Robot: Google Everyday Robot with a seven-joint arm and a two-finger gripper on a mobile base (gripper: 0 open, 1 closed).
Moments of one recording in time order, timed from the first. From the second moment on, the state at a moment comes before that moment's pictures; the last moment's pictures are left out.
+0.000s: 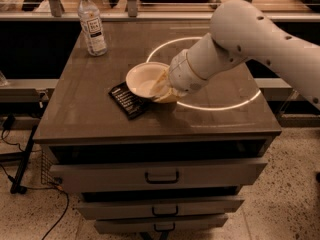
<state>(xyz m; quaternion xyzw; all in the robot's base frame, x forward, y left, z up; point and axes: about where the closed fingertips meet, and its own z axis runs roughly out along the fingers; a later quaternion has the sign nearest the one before) 0.566 -0.002 0.838 -0.75 0.56 0.12 0.32</state>
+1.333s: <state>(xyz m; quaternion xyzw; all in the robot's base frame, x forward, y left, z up) 0.546 -0.157 0.975 -0.58 0.69 0.00 0.44</state>
